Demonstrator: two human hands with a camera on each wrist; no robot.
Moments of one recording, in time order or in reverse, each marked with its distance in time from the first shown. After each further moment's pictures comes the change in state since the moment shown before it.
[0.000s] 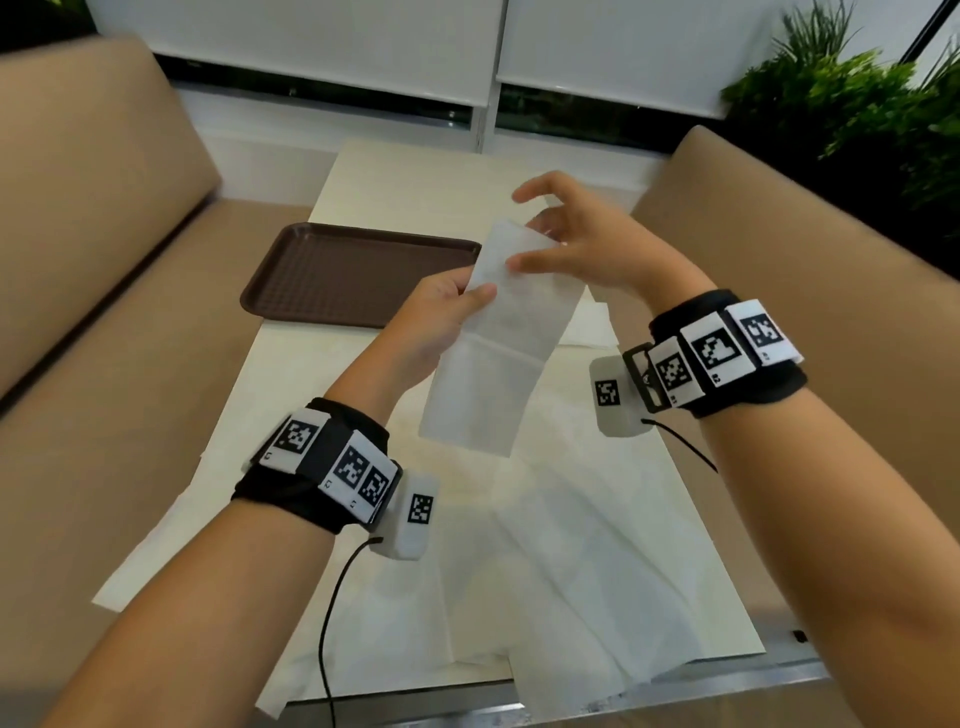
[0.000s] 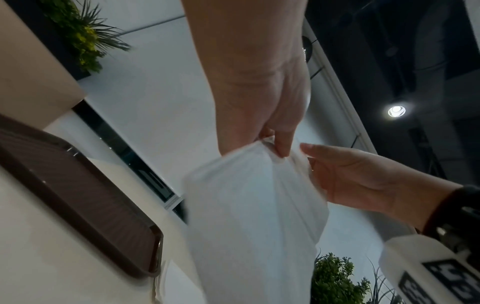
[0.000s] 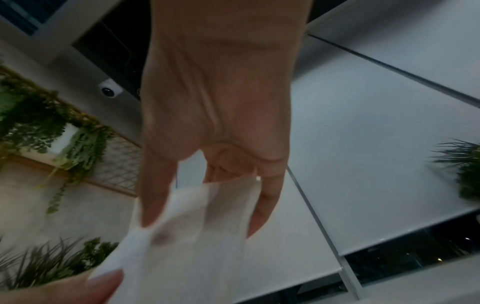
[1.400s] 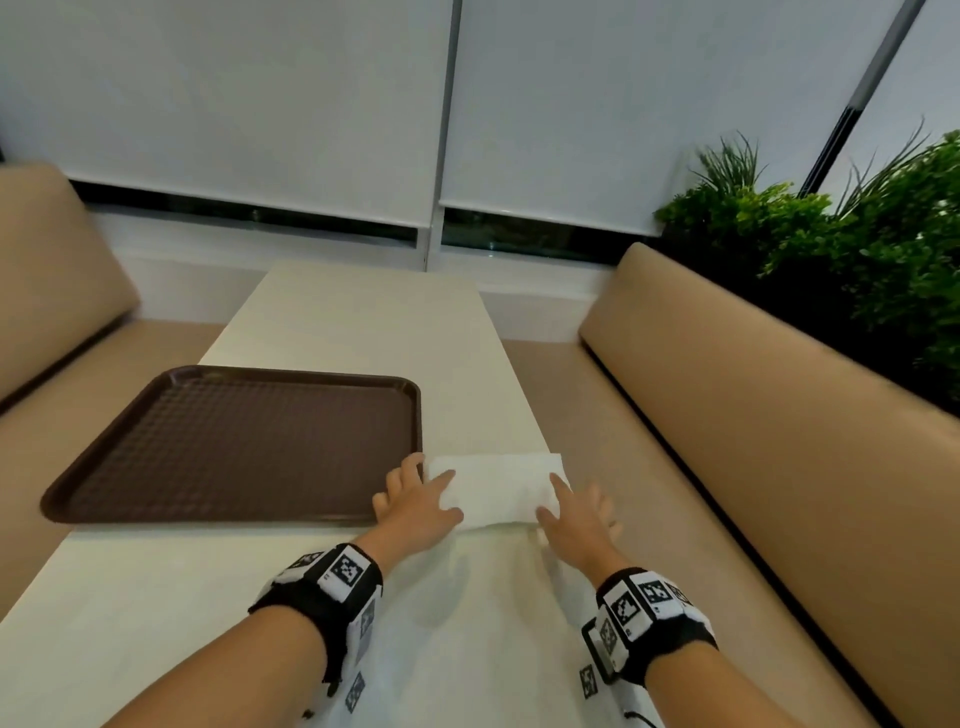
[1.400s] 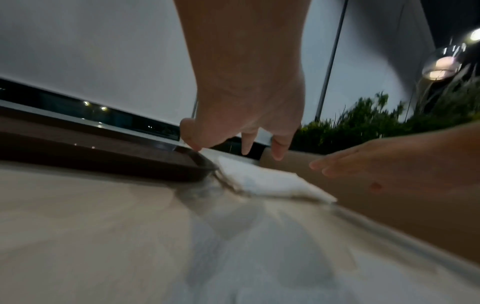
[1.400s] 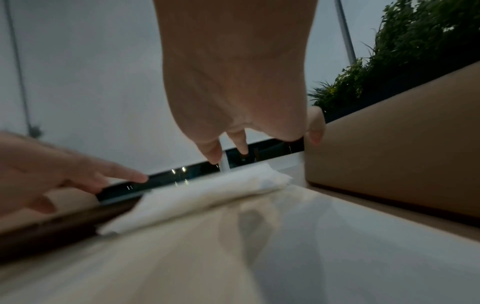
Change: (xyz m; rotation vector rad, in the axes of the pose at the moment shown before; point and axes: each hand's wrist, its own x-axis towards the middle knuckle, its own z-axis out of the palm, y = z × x) left_hand 0.214 -0.140 0.026 1.173 0.007 -0.276; right_hand 0.068 0.276 0.041 -0.291 0.080 0.640
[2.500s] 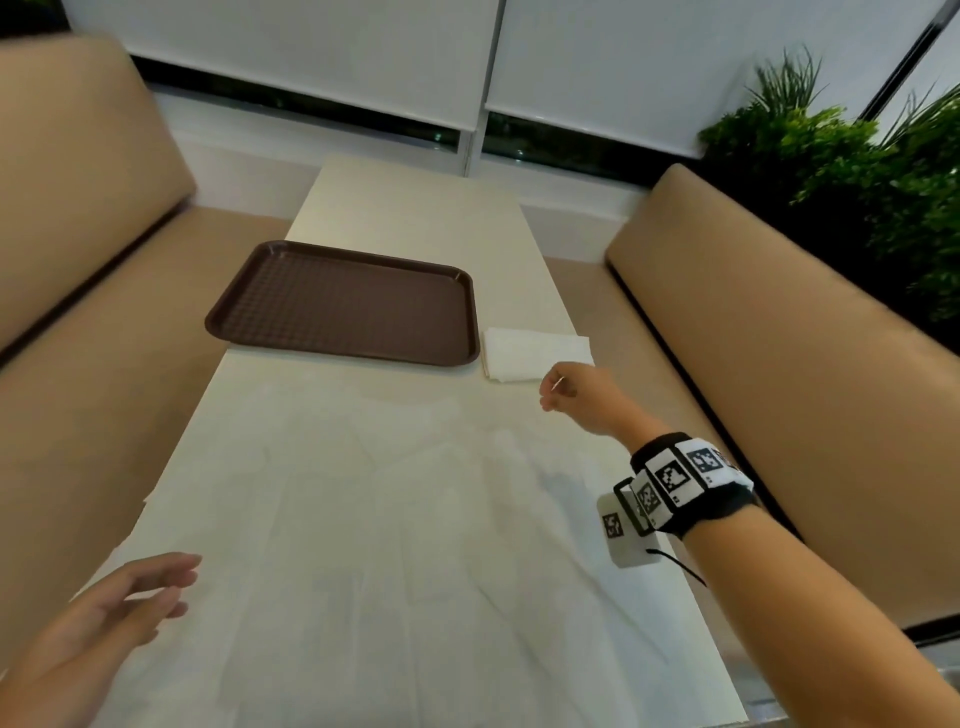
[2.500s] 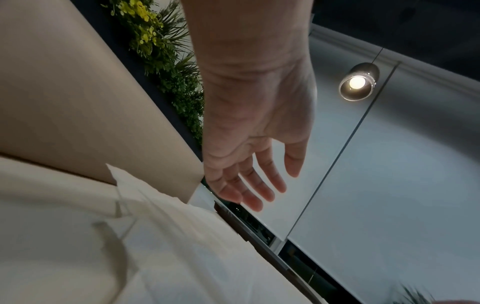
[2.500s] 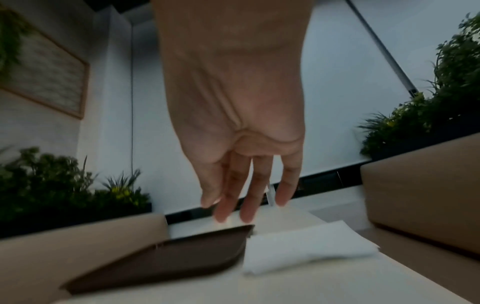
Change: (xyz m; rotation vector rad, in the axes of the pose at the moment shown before) left_hand -0.382 -0.243 -0.025 -0.824 0.268 -0.302; right_hand -0.136 -0.061 -0.031 0.037 -0.072 -0.288
